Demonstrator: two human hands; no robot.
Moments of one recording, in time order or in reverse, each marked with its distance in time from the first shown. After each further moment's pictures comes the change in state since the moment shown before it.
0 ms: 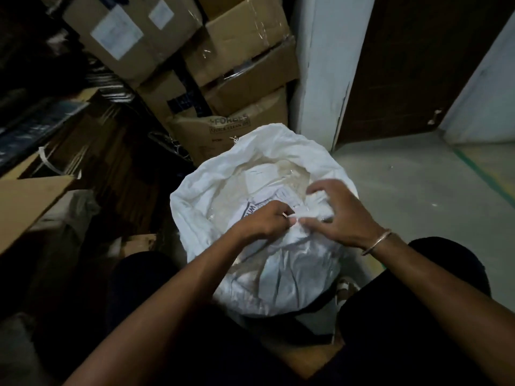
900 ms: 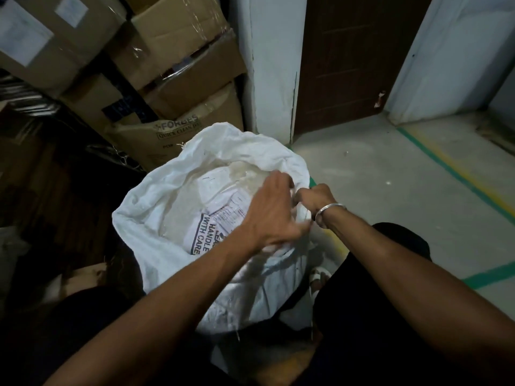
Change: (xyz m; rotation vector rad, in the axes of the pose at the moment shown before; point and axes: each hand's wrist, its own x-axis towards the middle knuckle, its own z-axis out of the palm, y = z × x) left_hand 0.056 0.059 0.054 0.336 0.420 0.507; right_hand 0.032 0.065 0.009 0.533 0.218 1.122
